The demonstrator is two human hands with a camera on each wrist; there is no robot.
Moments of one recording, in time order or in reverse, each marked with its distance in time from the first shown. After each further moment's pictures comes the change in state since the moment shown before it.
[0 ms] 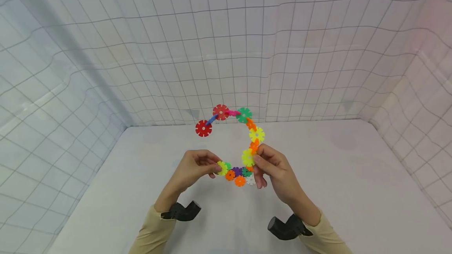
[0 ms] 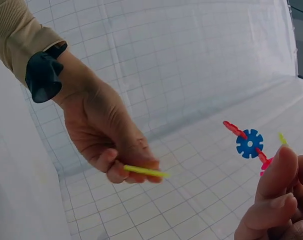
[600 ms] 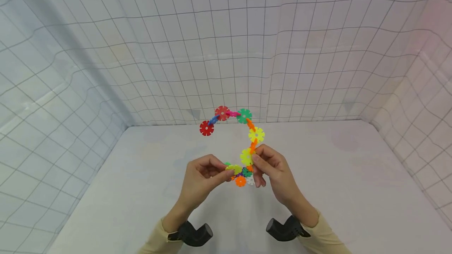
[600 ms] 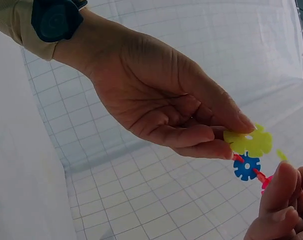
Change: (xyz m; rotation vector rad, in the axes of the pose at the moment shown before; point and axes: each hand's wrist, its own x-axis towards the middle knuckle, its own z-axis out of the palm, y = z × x) left_hand -0.020 0.039 0.048 -0.188 0.146 0.353; right_hand 0.000 0.004 0.006 -0.034 0.078 0.028
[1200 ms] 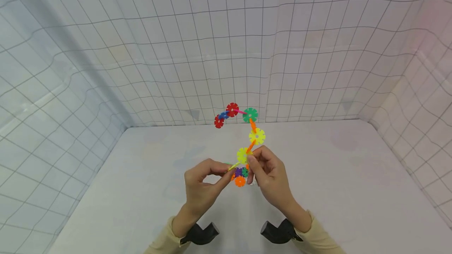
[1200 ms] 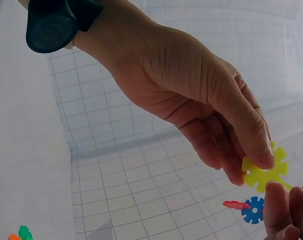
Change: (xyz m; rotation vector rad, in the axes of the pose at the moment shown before) left_hand 0.001 -0.009 0.011 0.388 0.133 0.525; right_hand -0.005 0.010 0.015 -0.283 0.191 -0.121
